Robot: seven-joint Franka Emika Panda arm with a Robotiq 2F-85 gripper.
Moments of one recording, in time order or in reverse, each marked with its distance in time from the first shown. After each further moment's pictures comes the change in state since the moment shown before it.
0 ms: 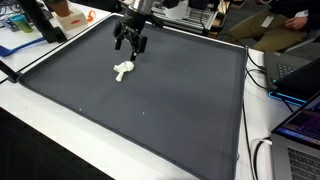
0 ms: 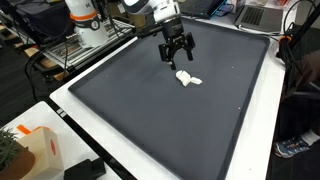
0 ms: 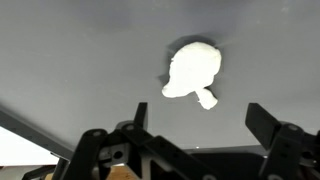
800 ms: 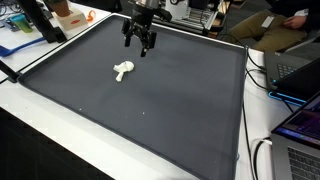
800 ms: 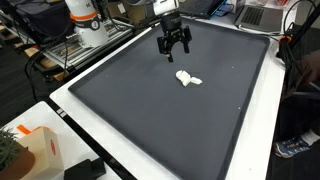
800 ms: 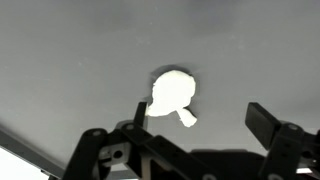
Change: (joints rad) arm 0.040 0.129 0.006 -0.053 -0.017 -0.132 -0.018
